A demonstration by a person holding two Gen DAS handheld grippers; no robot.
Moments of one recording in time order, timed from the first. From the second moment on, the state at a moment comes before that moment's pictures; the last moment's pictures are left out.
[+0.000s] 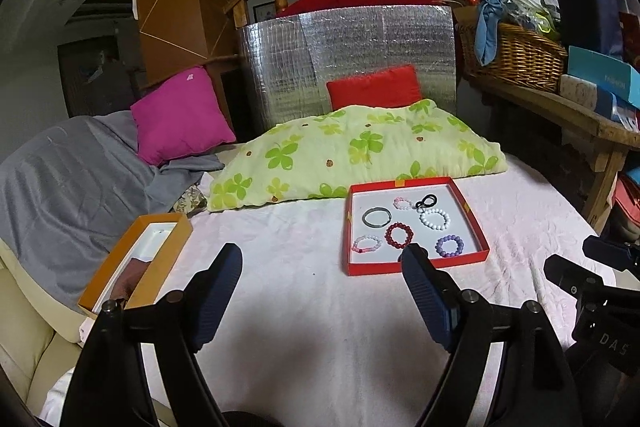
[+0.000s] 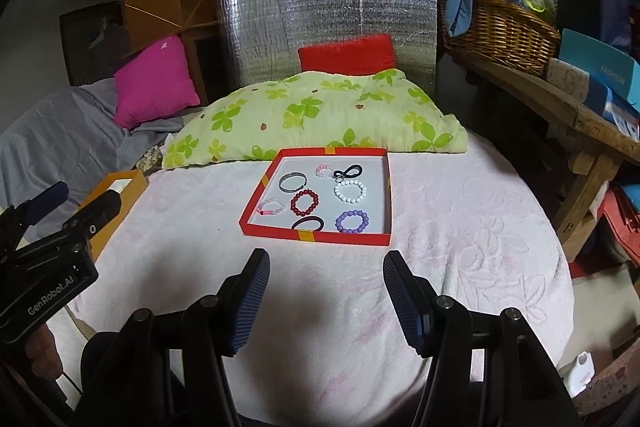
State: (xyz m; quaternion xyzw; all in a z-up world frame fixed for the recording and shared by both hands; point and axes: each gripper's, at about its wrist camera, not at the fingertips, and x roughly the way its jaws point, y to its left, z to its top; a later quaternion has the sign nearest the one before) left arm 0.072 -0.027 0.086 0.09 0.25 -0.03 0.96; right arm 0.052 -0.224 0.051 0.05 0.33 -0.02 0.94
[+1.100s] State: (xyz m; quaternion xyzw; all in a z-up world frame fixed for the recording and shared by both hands) left arm 0.071 -0.022 0.087 0.09 0.25 -0.03 0.96; right arm 0.055 -0.220 0.050 0.05 0.33 -0.02 0.94
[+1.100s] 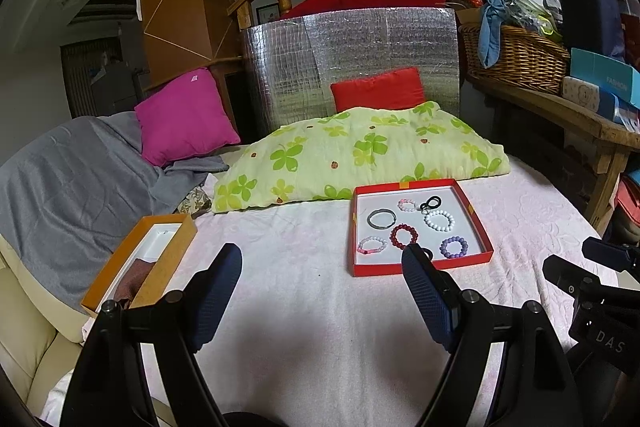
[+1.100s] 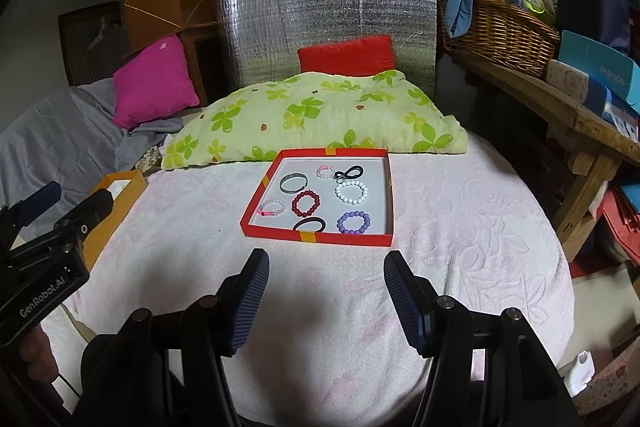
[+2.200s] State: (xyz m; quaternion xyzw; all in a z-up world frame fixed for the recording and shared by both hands) left arm 0.075 -0.021 0.084 0.09 0.25 -0.02 0.96; right arm 0.059 -0.219 0.050 0.05 0.33 -0.03 0.94
